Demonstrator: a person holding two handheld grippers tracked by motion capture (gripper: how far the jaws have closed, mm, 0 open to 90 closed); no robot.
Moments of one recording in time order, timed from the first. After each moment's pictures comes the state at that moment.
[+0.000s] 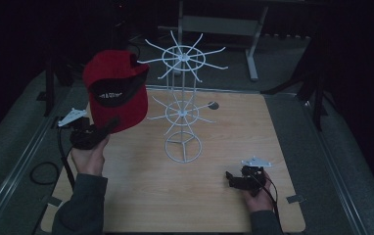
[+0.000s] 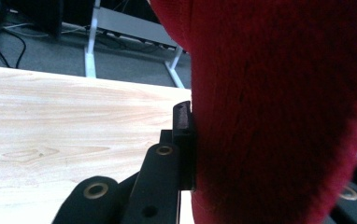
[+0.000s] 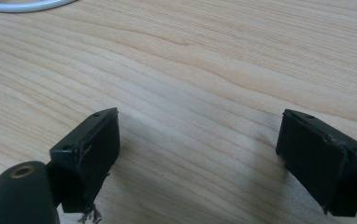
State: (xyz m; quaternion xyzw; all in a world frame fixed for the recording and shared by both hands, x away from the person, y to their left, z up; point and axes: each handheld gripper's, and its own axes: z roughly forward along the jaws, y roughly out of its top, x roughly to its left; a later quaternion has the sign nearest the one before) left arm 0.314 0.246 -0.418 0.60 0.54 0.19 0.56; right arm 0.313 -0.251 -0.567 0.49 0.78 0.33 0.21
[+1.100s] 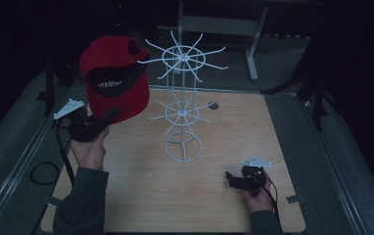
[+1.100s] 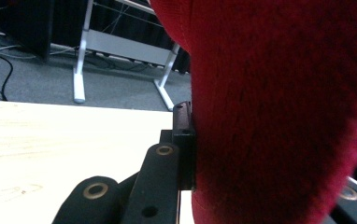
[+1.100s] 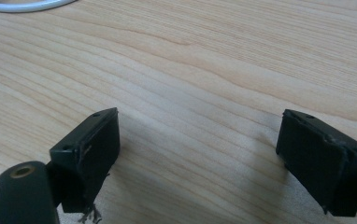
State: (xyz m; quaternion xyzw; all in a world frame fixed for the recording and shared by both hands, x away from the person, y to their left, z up) left arm 0.321 0.244 -0.394 0.58 0.52 0.20 0.59; right arm 0.313 -0.251 -0.567 0.49 0.78 0.33 0.21
